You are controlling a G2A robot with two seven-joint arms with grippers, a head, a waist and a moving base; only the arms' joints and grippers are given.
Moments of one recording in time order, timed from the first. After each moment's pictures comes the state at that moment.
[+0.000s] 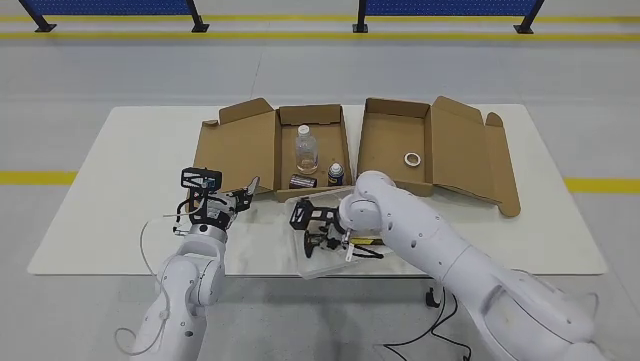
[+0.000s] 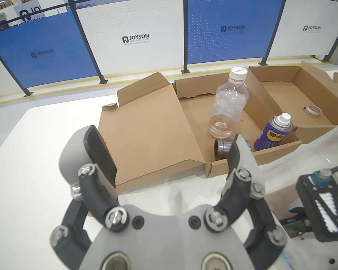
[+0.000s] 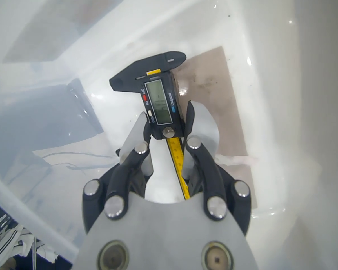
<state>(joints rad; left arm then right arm) 1.51 -1.37 -1.49 -1.76 1.44 -0.01 -0.16 -0.56 -1.45 0.43 -0.95 -0.78 -0.57 1.04</state>
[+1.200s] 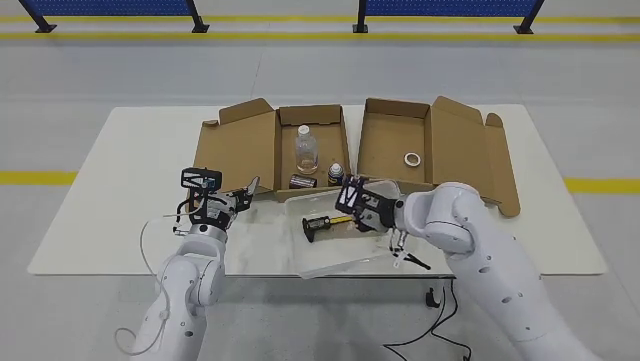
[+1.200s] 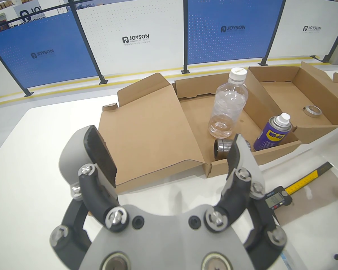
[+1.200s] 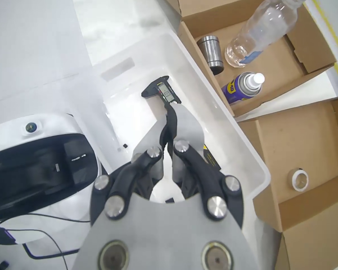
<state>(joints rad) 1.51 -1.37 -1.49 -1.76 1.44 -0.01 -0.16 -0.99 -1.18 1.00 -1.65 -0.96 -0.64 0.94</state>
